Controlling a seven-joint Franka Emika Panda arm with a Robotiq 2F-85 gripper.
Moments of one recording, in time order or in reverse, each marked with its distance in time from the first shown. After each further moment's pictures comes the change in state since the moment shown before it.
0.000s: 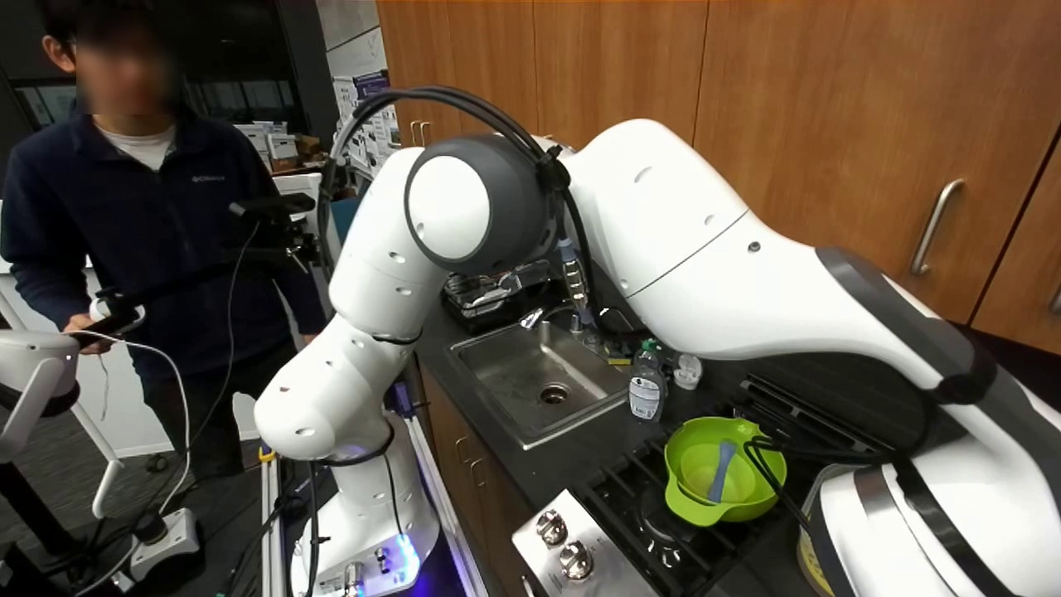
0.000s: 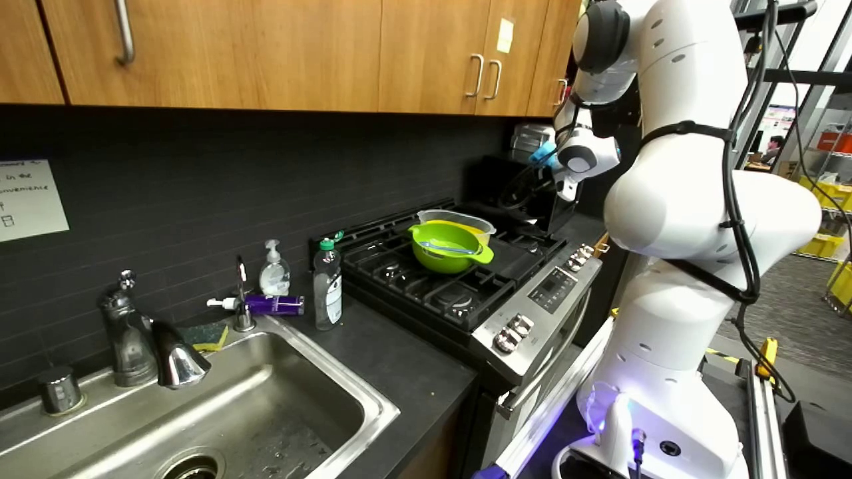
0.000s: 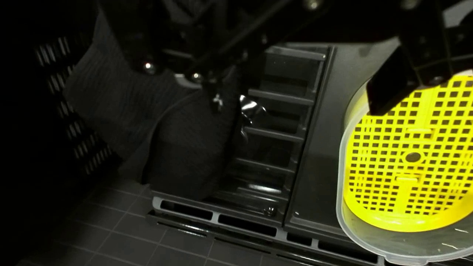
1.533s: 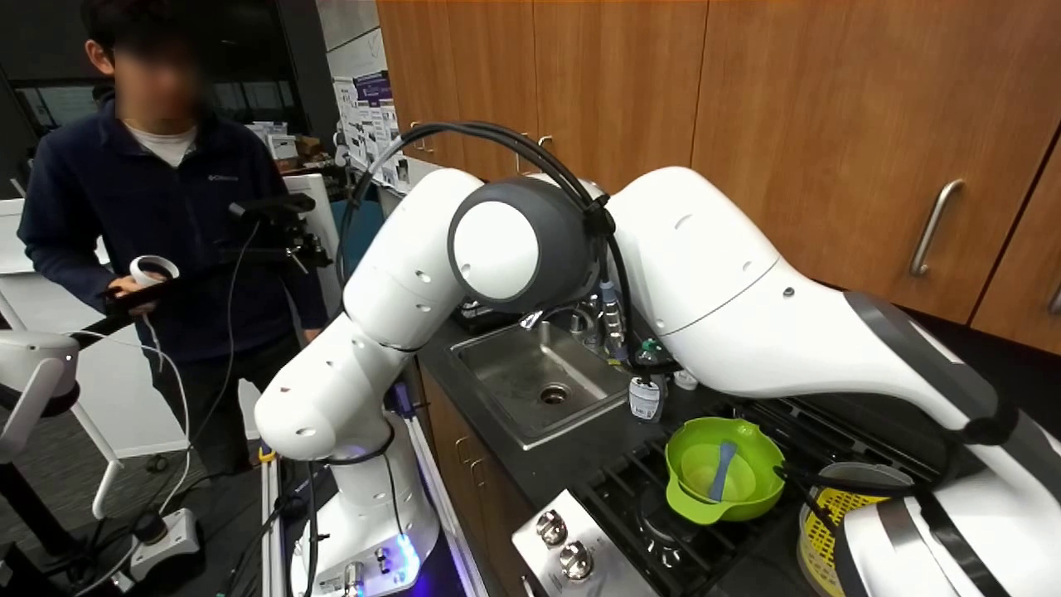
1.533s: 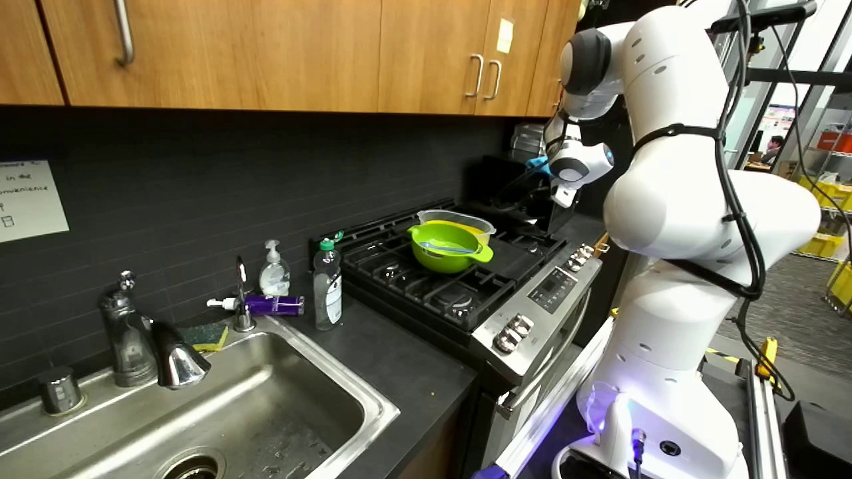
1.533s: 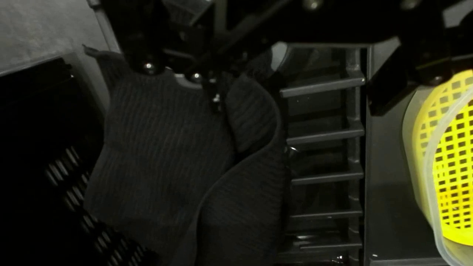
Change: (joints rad) arm 0.004 0.132 0.000 0.122 0.000 0.175 0.325
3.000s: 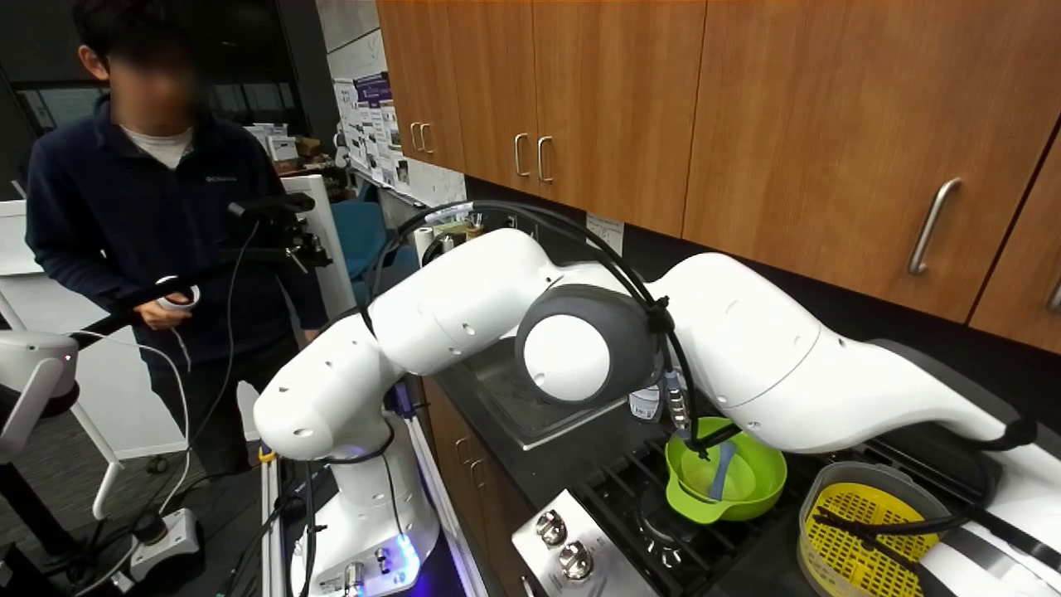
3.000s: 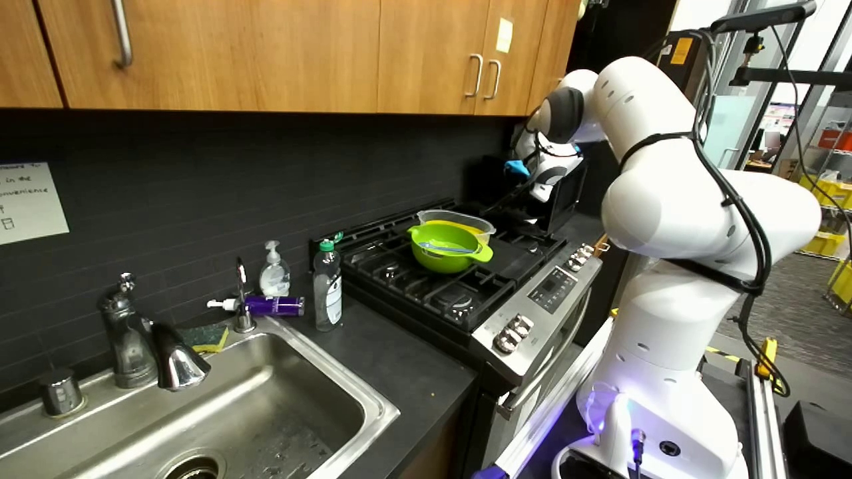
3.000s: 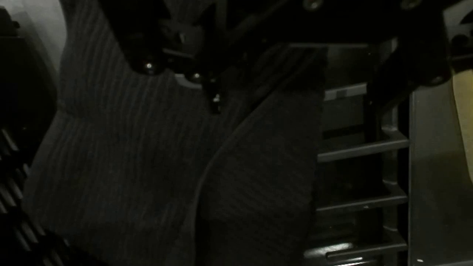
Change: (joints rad) arm -0.028 0.295 0.040 0.444 -0.406 -0.035 0.523
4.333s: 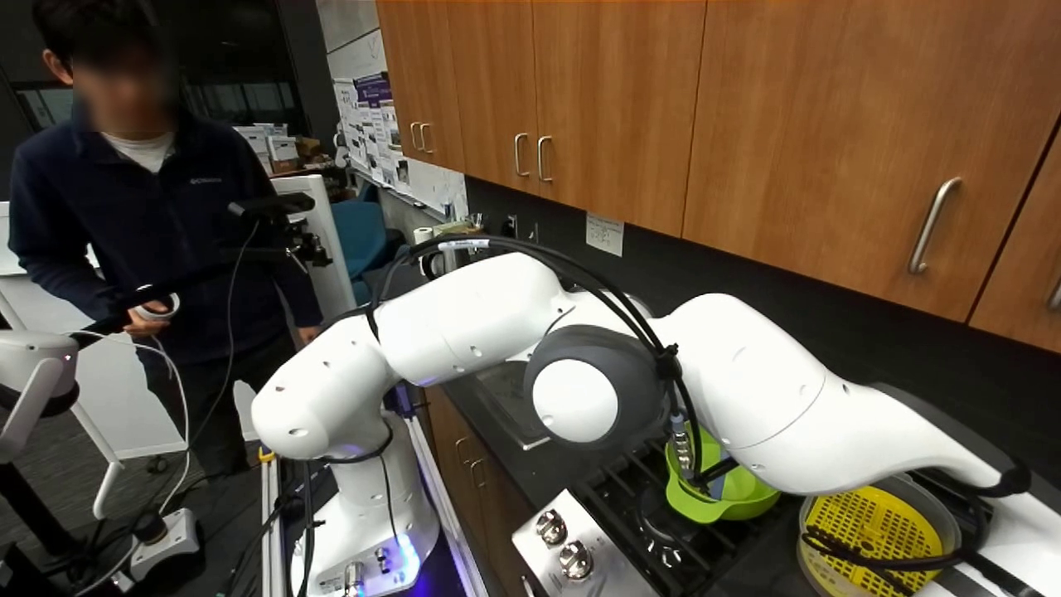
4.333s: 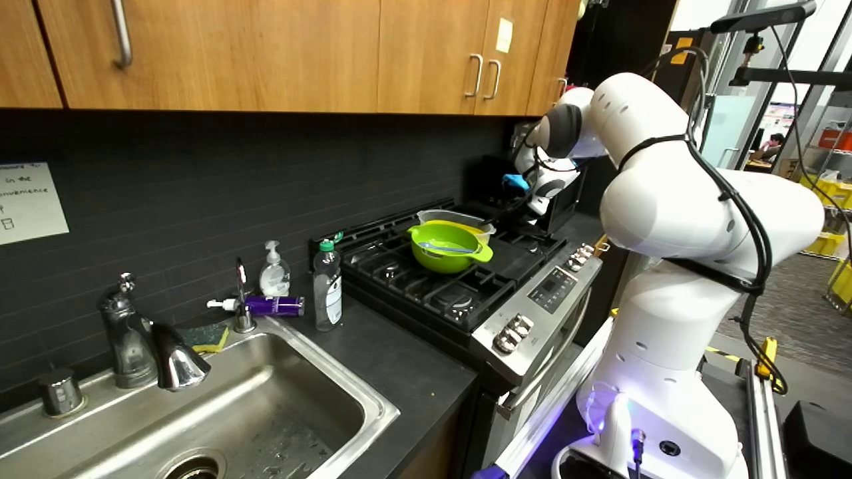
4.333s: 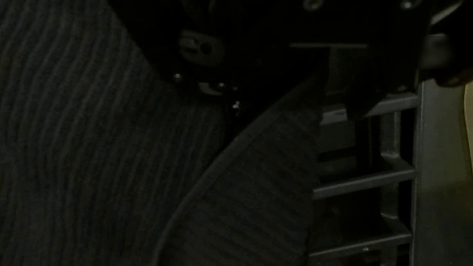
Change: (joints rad) arm -0.041 0.097 0.032 0.074 -0.029 -0.068 0.041
